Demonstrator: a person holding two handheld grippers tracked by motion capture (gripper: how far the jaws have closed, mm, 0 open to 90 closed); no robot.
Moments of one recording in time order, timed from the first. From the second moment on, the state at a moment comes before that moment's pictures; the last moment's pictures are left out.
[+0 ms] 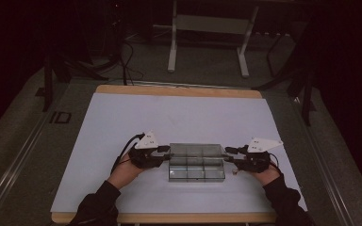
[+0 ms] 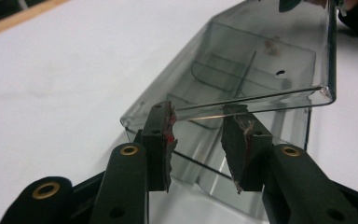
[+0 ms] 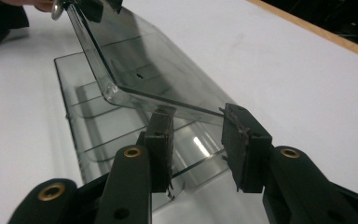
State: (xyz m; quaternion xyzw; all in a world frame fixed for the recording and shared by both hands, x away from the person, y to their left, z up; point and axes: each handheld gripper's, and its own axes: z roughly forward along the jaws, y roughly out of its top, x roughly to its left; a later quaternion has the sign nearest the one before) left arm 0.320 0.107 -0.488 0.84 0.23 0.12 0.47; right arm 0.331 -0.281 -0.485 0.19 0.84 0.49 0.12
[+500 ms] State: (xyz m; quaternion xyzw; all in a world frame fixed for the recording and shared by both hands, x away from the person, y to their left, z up) left arm 0.334 0.103 -0.478 0.81 0.26 0.16 0.50; right arm 0.342 -0.276 -0.473 0.21 0.82 0.51 0.17
